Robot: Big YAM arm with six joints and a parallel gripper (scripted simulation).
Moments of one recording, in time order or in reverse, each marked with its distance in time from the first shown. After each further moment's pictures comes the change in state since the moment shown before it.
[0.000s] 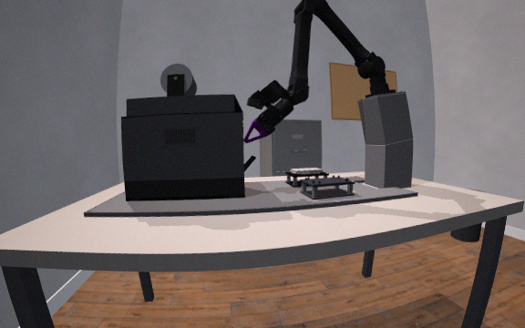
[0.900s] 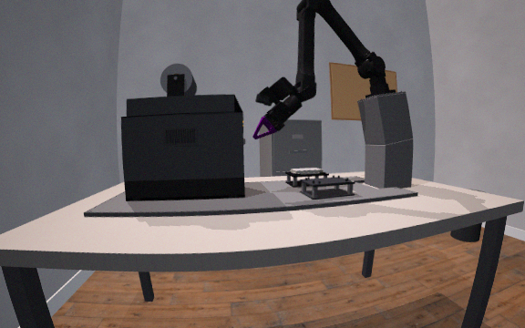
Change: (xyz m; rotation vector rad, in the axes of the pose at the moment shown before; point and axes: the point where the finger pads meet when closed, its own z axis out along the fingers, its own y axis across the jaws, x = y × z) arm 0.011 0.001 -0.032 0.000 0.004 -0.001
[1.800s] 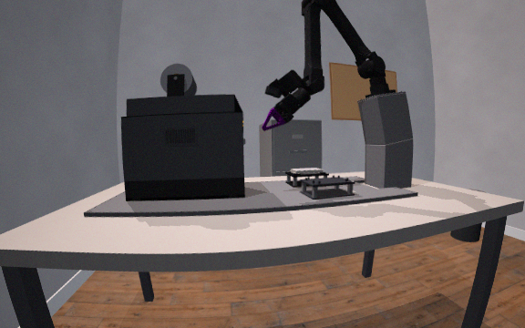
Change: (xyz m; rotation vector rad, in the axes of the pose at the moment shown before) arm -0.002 -0.001 -0.043 0.003 -0.014 0.003
